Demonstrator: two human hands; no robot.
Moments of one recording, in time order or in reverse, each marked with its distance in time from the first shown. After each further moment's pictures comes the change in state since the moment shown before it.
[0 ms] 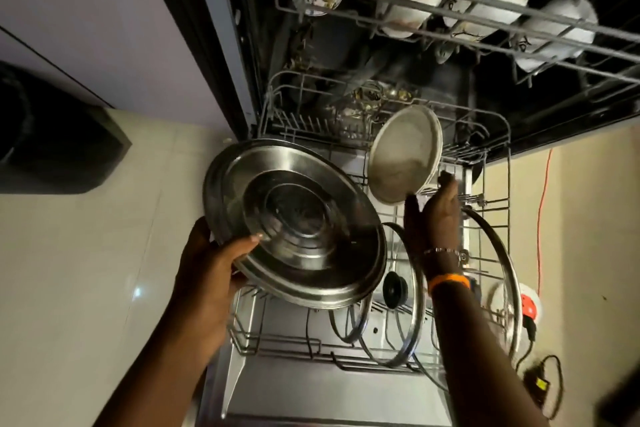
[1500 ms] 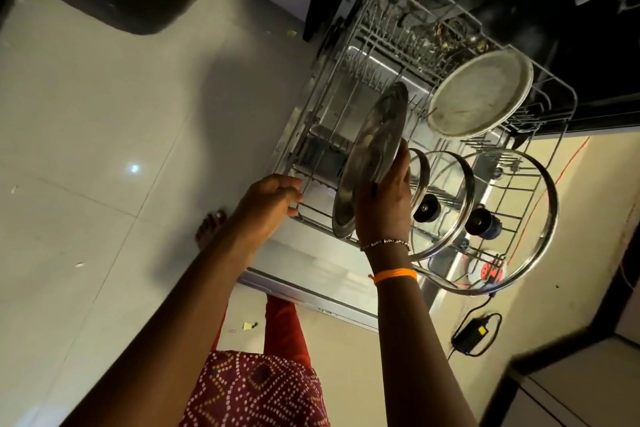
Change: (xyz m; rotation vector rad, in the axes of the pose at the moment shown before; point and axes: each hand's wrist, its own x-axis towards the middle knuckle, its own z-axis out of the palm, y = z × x) left_hand -0.054 -0.065 -0.096 0.303 -0.061 -0.209; right_hand -0.198 -0.067 0.034 -0.055 -0.285 -0.191
